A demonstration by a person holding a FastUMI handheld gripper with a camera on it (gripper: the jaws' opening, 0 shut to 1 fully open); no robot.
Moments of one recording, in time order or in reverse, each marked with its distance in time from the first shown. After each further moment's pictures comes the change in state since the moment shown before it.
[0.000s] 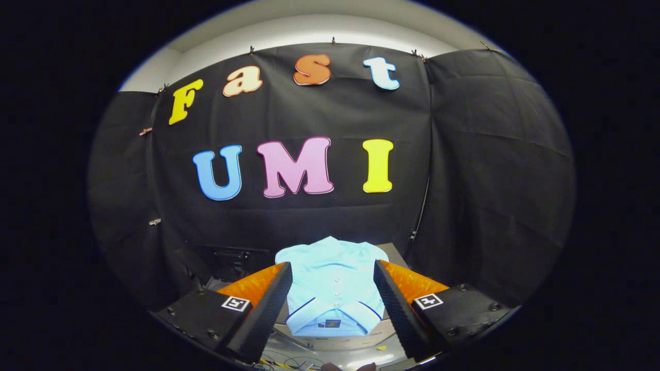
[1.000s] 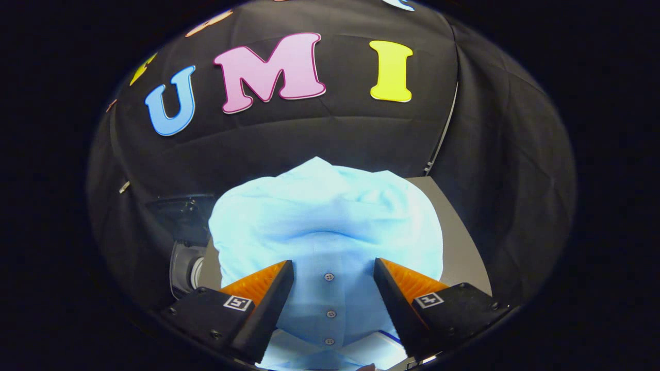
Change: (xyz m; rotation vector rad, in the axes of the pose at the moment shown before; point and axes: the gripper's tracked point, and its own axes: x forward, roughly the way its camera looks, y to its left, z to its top) arm 0.205 -0.013 -0.148 -0.005 0.449 -0.066
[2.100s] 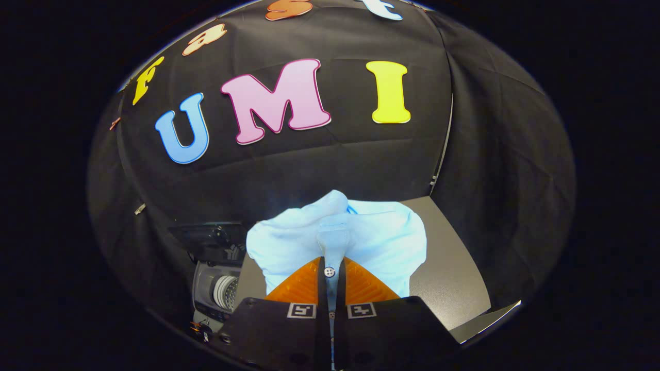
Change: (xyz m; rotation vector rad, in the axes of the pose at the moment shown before) arm -0.074 0.027 0.058 0.079 -0.158 0.096
